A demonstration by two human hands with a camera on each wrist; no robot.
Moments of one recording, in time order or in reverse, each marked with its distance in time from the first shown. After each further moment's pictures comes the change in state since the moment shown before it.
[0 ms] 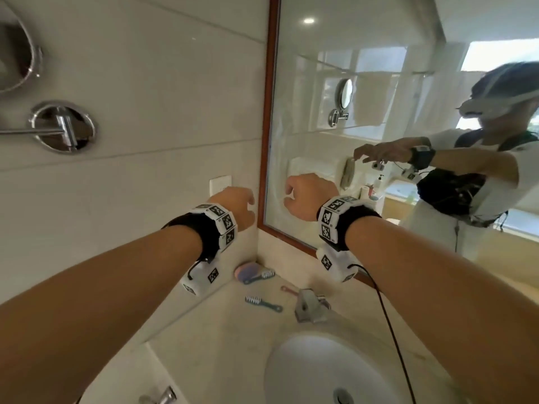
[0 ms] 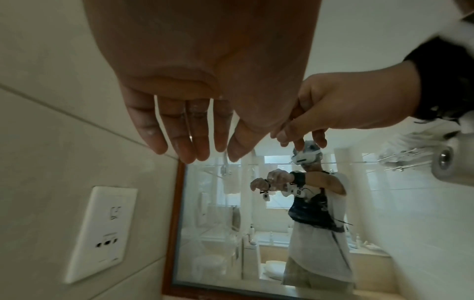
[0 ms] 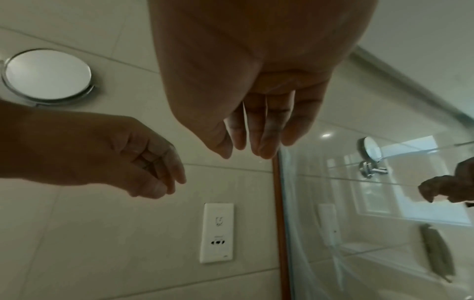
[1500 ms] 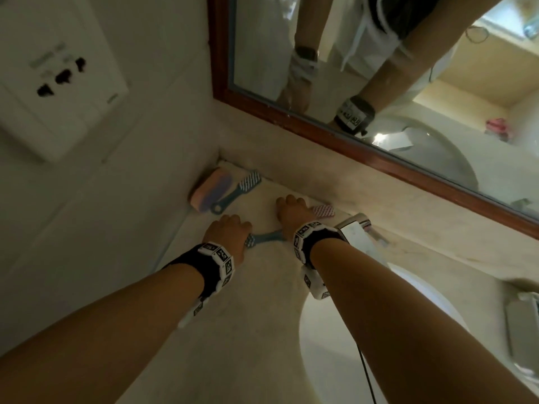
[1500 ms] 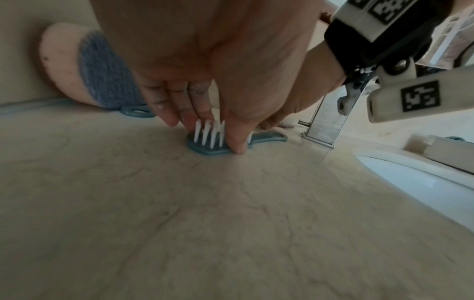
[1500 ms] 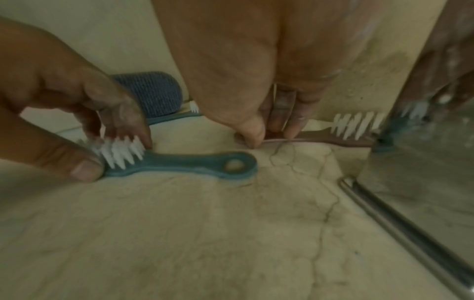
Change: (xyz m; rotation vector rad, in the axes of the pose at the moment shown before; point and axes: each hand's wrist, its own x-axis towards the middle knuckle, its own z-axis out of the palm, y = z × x) left_hand 0.157 -0.173 0.482 0.140 -0.792 0.447; right_hand 0.110 0.094 0.529 0.016 -0.931 0.484
